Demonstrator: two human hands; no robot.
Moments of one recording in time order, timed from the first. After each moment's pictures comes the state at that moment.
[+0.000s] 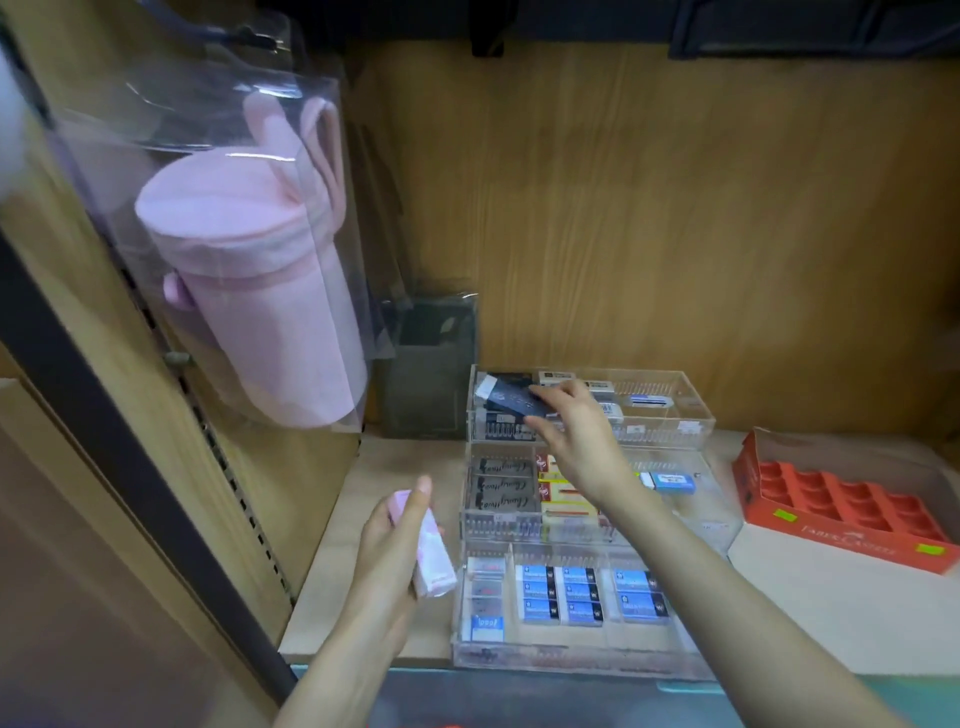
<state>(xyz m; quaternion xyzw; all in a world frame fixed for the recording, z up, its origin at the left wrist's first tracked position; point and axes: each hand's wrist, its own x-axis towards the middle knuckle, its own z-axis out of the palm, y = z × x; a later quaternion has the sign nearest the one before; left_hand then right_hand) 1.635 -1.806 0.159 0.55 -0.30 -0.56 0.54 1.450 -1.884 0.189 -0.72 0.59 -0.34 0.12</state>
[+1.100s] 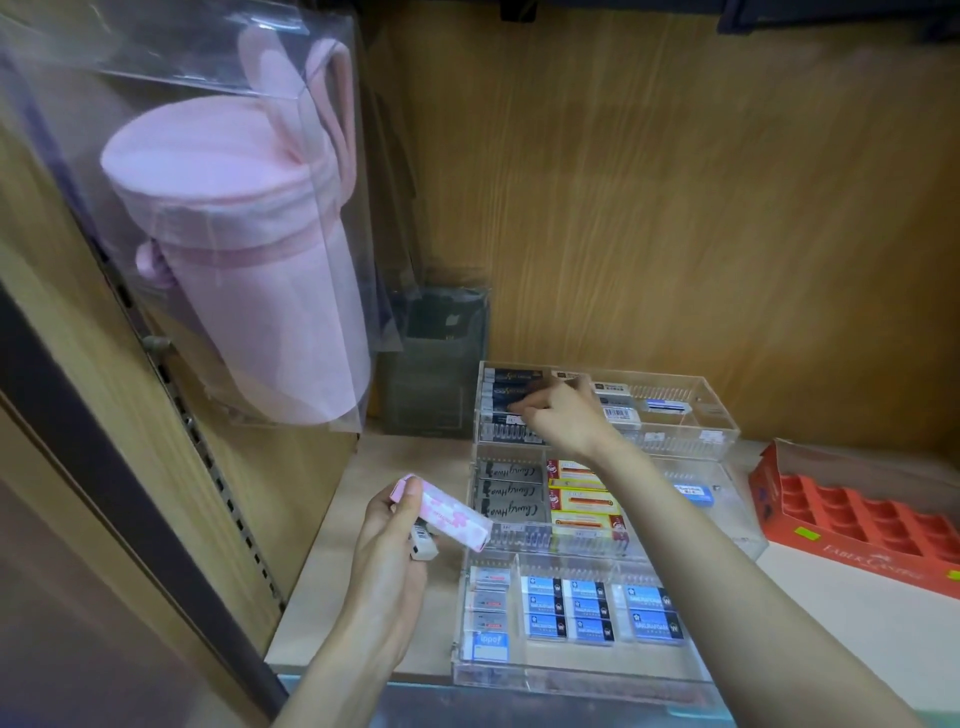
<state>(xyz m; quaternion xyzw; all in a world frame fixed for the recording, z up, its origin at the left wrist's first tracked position) 1.634 -1.822 0.148 0.42 -0.22 -0.61 0.63 1.460 -1.940 0.185 -0.73 0.64 -0.17 0.16</state>
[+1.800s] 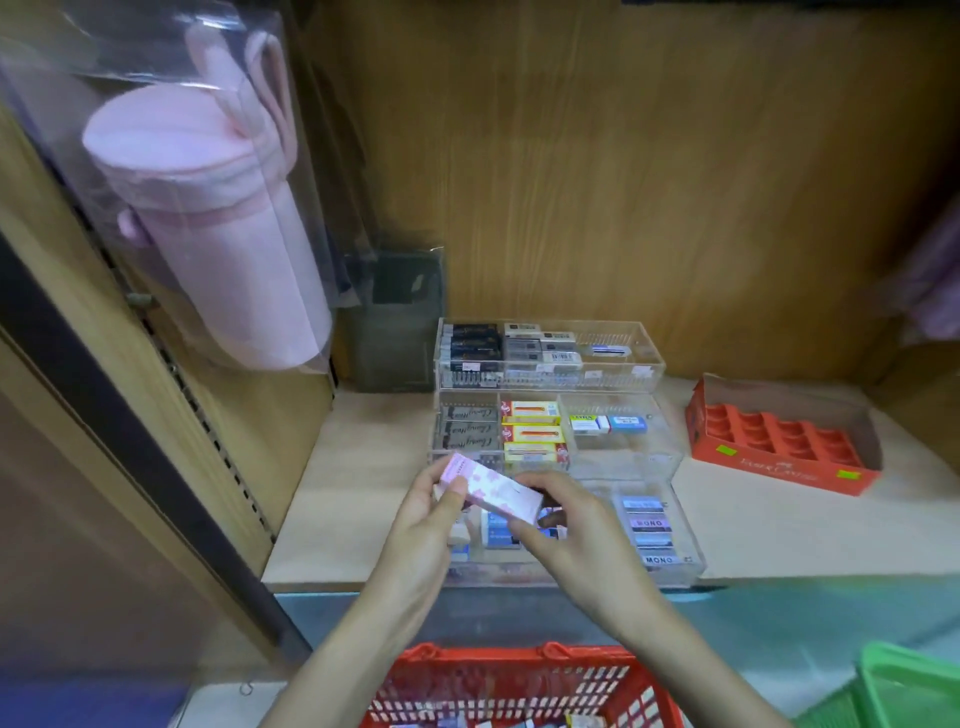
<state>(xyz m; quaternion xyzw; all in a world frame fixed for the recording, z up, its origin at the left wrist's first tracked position) 1.595 -1.763 0.138 0.41 -0.39 -0.62 0.54 1.445 -1.735 0.158 -0.68 0.56 -0.38 0.27</state>
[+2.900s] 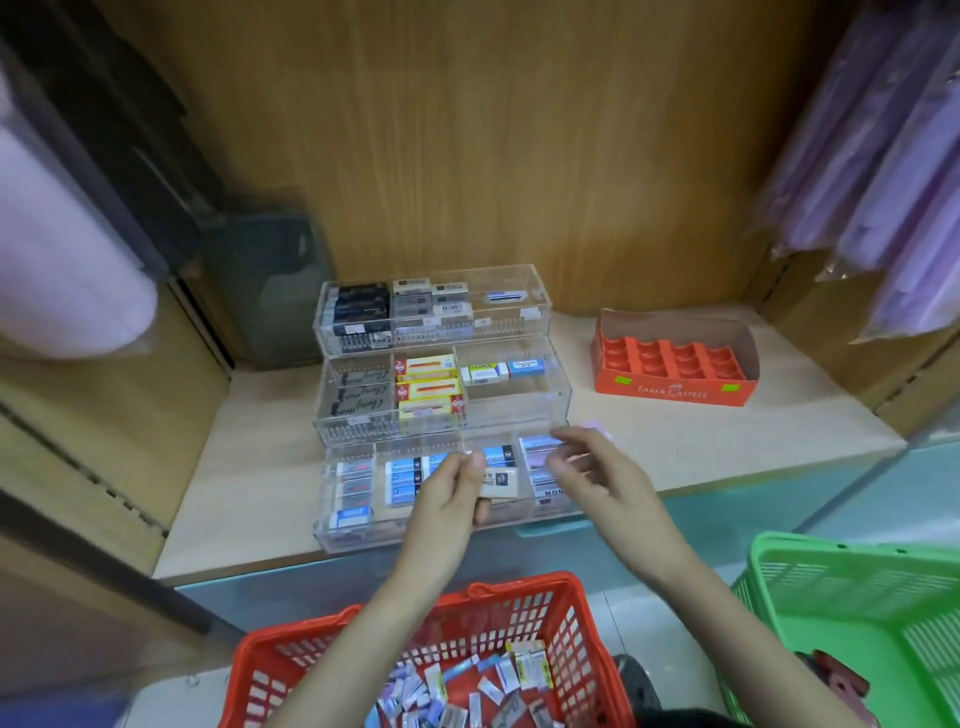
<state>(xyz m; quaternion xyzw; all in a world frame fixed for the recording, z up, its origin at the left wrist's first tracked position) 1.491 -1.733 0.122 0.47 -0.59 -0.52 0.40 1.326 -1.692 0.132 -0.56 0.60 -0.47 0.33</state>
